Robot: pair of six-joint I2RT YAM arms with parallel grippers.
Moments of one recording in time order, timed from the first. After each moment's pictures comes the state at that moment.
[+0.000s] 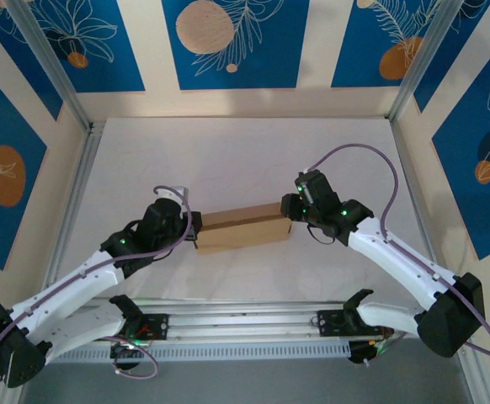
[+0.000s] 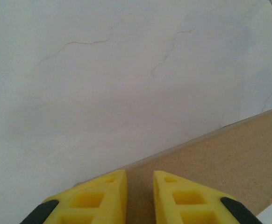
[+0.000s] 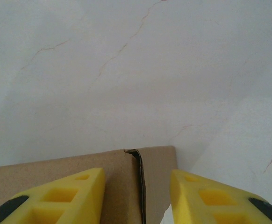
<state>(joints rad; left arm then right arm) -0.74 0.92 0.71 -0.44 -0.18 -0.60 0.62 1.13 0.92 -0.63 0.15 0.63</state>
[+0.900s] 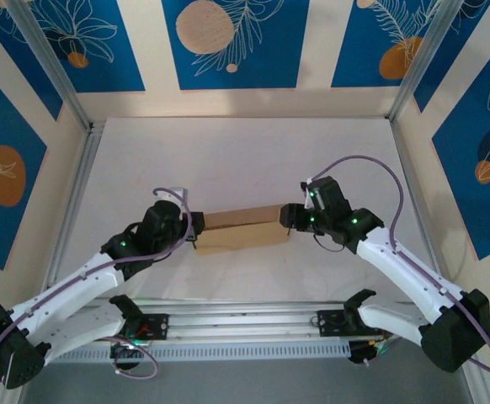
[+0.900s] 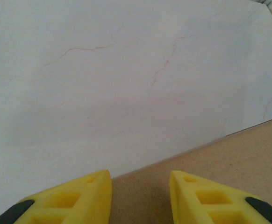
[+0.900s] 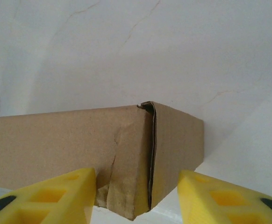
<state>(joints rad) -0.74 0.91 0.67 -0.38 -0.20 -0.59 0.55 1.03 0.81 -0.60 -0.11 0.61</state>
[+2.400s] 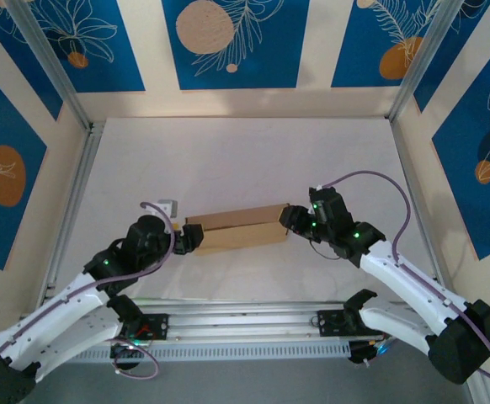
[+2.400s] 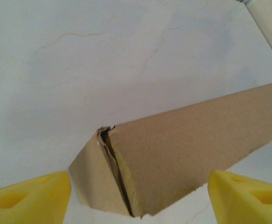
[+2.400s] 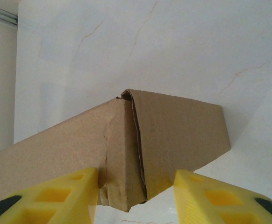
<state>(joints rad) -0.74 0.68 0.58 -0.47 -0.14 -0.60 0.57 0.95 0.69 -0.47 -0.10 0.90</state>
